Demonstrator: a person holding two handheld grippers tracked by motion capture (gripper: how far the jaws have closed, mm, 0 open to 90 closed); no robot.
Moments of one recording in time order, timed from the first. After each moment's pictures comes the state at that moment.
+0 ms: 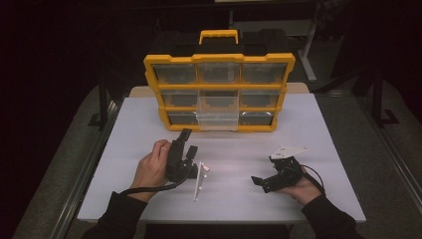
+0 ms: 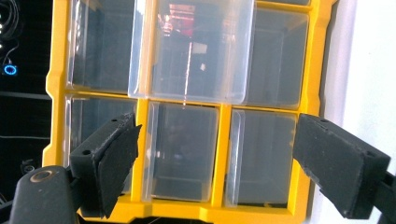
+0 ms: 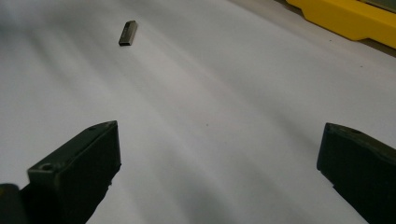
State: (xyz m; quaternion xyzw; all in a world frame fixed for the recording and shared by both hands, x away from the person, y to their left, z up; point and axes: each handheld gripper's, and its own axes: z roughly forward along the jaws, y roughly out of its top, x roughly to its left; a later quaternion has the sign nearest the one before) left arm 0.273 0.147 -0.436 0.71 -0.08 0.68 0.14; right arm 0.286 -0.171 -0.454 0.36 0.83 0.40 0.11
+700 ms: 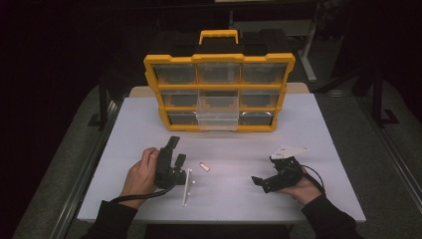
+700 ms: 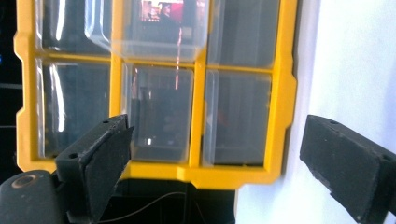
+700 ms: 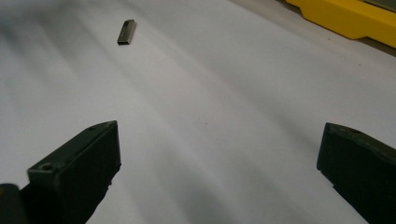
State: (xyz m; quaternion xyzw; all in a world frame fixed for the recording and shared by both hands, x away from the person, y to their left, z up) left arm 0.266 0.180 -0.461 0.73 -0.08 0.67 0.11; right arm 0.286 -0.171 -0.454 0.36 0.83 0.40 0.11
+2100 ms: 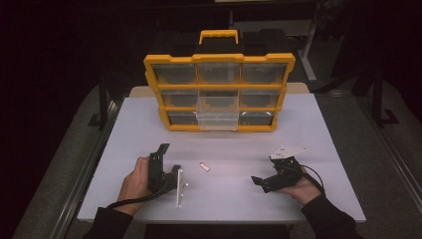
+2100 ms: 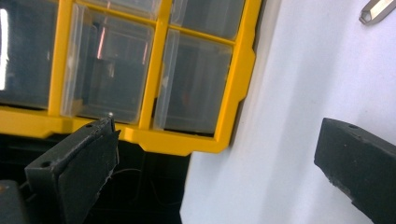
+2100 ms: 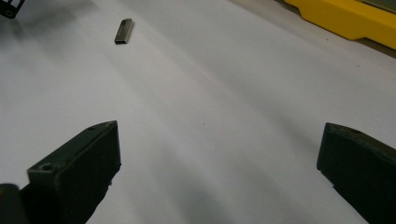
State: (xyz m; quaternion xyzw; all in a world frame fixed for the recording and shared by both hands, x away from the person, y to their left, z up) left arm 0.262 0.195 -0.477 0.77 0.00 0.62 0.14; right arm 0.286 -0.170 -0.455 0.36 0.83 0.40 0.11
